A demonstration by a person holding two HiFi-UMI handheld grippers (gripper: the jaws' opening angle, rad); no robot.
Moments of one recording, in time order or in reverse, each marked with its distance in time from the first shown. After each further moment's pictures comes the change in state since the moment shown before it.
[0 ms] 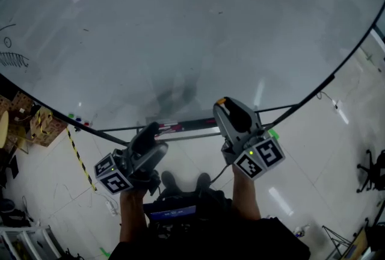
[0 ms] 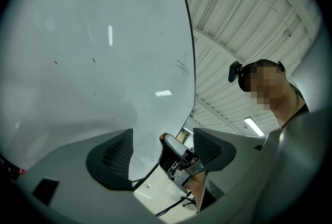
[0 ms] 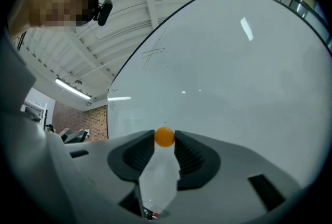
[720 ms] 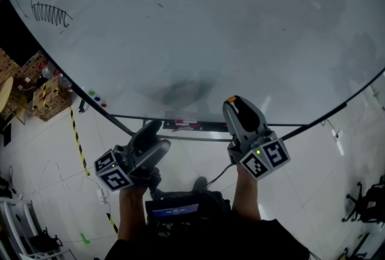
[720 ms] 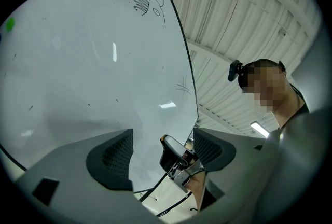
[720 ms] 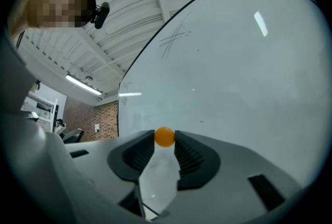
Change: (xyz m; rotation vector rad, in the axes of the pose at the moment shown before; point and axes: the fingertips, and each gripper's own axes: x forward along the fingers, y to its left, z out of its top) left arm -0.081 0.001 0.043 0.039 -0.145 0.050; right arm 0.053 0.064 -0.009 -0.055 0.040 0.100
